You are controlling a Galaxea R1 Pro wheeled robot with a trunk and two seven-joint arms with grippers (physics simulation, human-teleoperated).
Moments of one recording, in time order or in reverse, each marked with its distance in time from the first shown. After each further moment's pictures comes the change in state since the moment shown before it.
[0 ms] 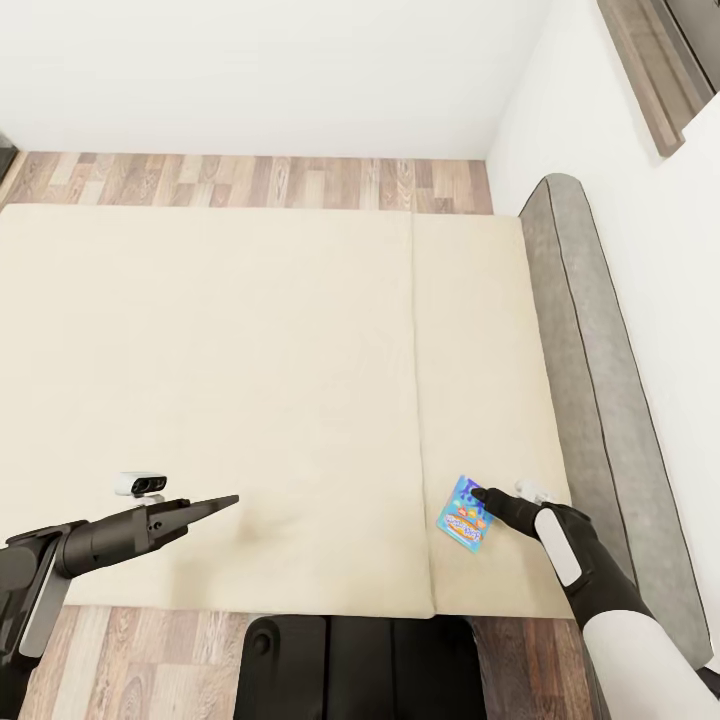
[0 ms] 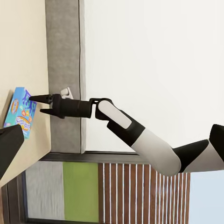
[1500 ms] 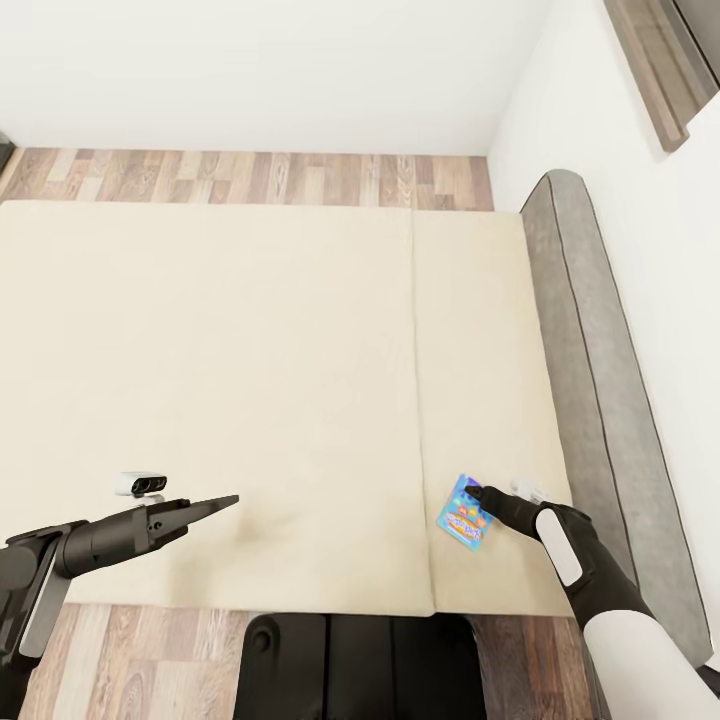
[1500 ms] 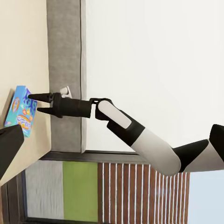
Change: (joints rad) left arm 0.000 0.000 0.000 0.000 0.000 0.000 0.000; right arm -0.001 -0.003 -0.003 0.007 -0.007 0.010 0.087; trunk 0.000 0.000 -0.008
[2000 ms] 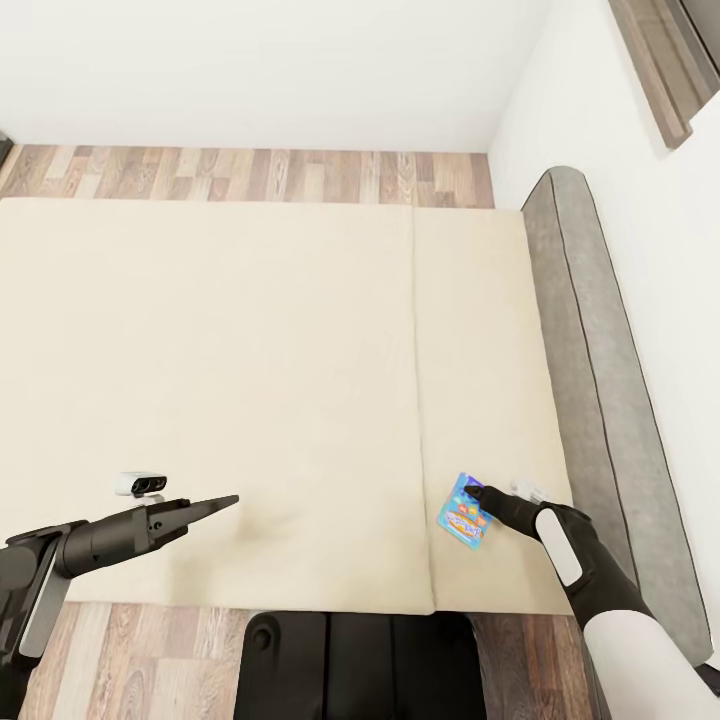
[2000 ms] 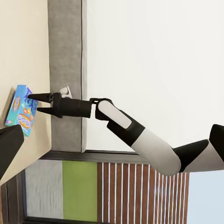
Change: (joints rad) left arm 0.000 0.000 0.000 0.000 0.000 0.000 0.000; right arm 0.000 0.000 0.003 -0.001 -0.001 0.001 0.004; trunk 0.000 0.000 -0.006
